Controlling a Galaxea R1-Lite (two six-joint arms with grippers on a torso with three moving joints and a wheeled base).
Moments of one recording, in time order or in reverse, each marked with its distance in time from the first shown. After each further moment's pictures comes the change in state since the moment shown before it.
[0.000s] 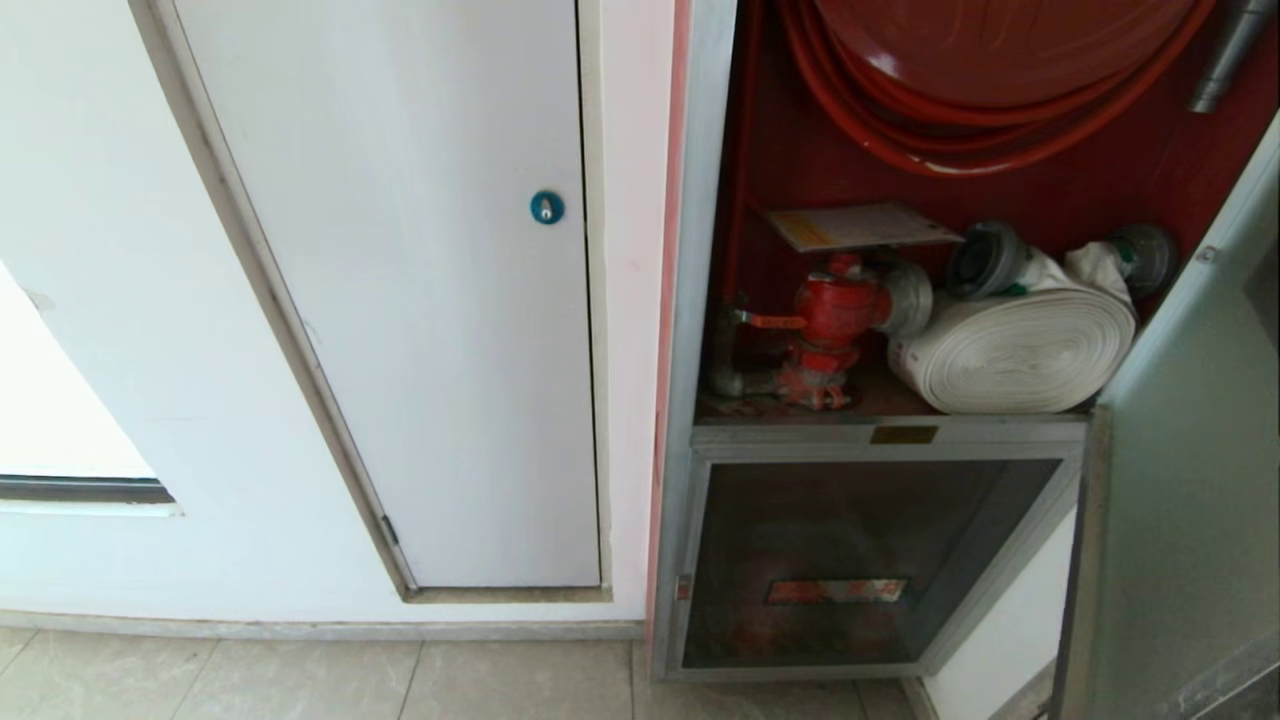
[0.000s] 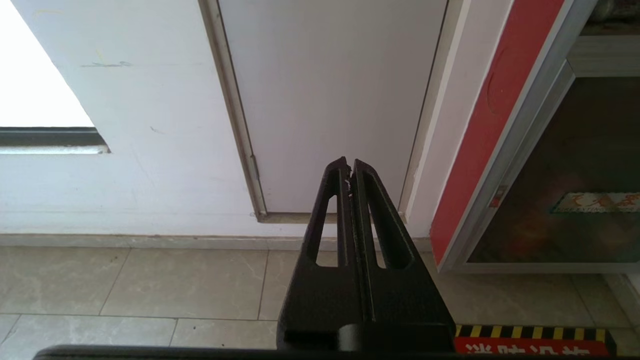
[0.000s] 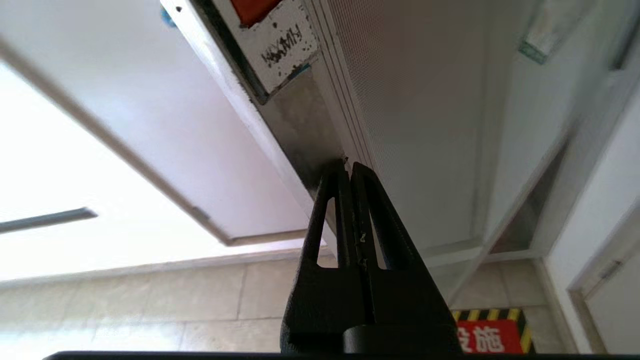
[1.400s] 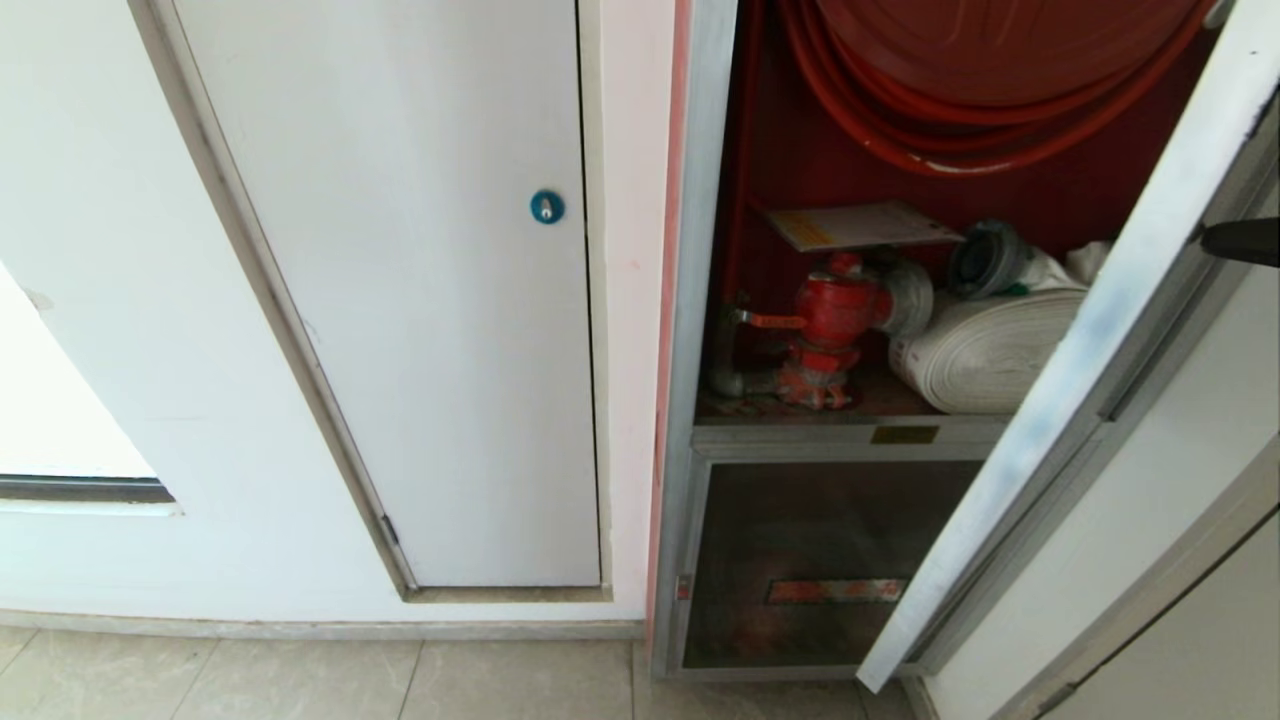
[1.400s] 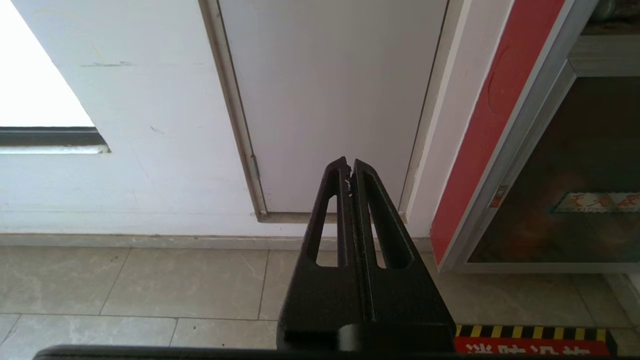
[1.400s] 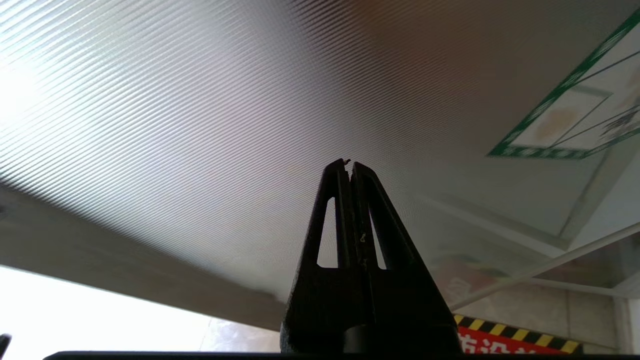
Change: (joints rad) left arm 0.000 0.000 0.000 0.000 0.000 0.000; right arm 0.293 0.520 -0.072 -0.350 -0.015 -0.004
